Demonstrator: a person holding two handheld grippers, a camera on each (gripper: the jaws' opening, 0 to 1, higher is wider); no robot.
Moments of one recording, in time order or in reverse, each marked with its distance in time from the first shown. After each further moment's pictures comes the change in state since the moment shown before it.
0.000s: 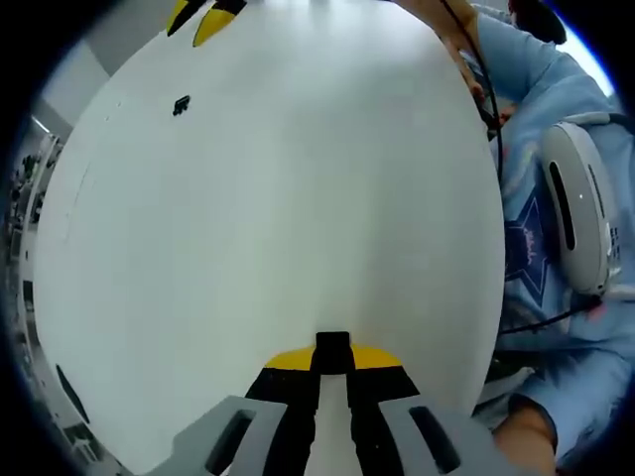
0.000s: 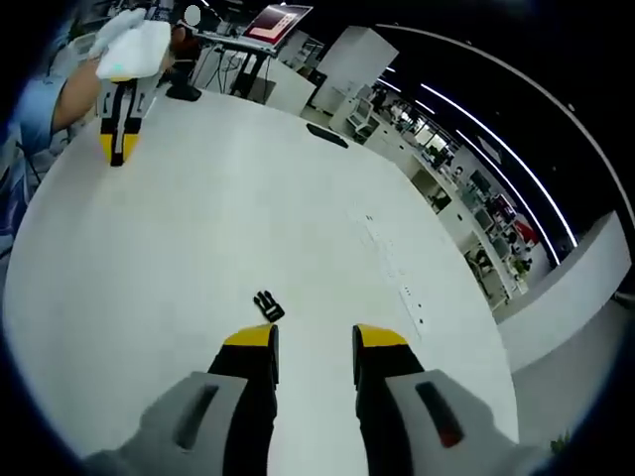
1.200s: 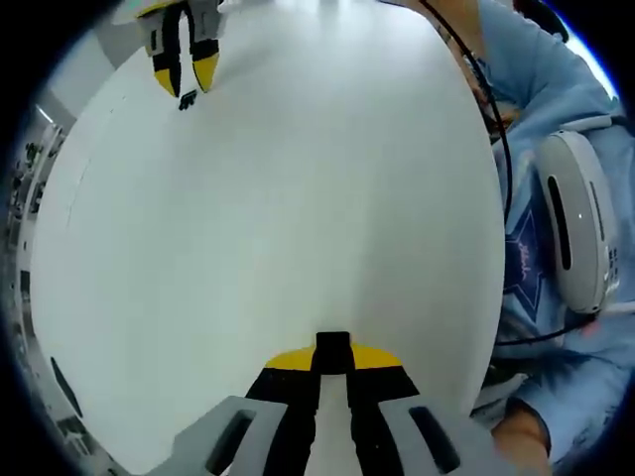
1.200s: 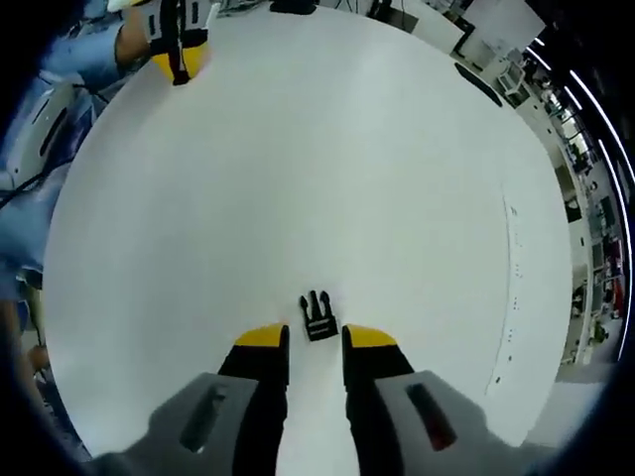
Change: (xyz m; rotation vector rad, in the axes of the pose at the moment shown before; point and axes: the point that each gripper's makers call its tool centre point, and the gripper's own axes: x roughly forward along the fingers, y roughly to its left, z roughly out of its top) left arm 0.002 -0.006 0.000 -0.027 -0.007 -0.012; right arm 0.058 0.055 -0.012 -0.284 0.294 0.596
